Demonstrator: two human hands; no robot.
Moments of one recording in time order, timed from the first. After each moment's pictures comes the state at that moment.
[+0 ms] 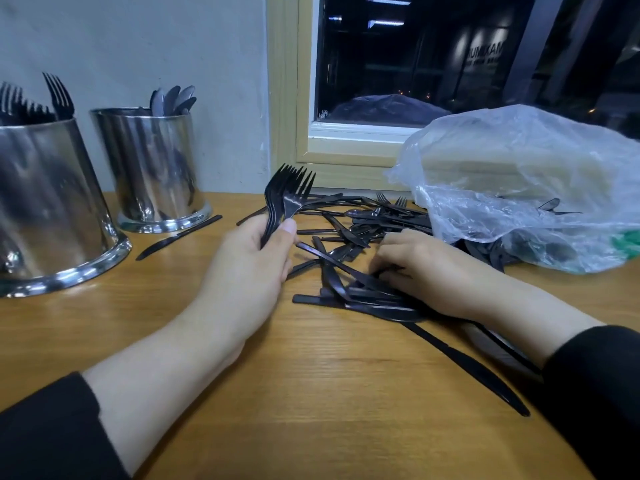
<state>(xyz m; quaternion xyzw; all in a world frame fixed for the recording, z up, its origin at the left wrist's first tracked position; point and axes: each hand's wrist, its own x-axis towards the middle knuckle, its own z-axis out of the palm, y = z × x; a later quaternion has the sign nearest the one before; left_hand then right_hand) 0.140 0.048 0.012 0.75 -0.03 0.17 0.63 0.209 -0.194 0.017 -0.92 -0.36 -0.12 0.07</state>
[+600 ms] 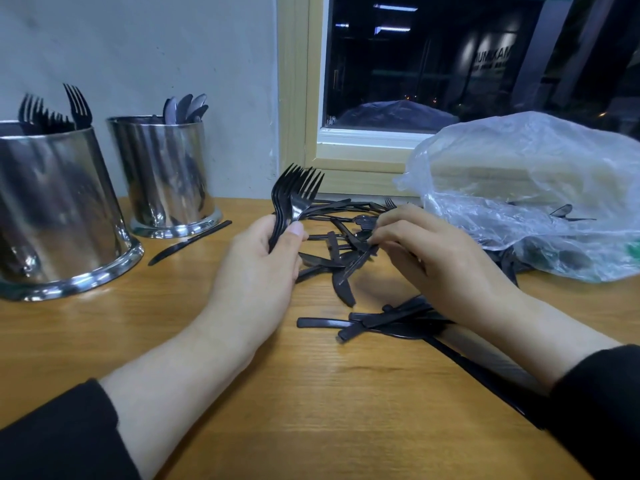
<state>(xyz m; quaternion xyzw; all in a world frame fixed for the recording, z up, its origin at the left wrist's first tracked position) 0.138 0.048 0.016 0.76 -0.04 0.20 0.62 0.188 -0.177 0.025 -0.82 -0.43 -0.33 0.16</state>
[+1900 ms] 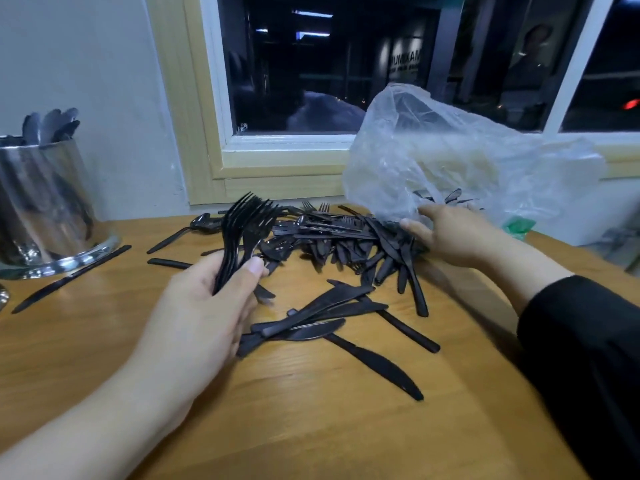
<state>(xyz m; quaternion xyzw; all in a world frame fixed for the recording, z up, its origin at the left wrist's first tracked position) 0.127 -0.004 0.009 0.72 -0.08 0.11 0.68 0.228 -0.332 0.039 -0.99 0.04 -0.12 0.02</state>
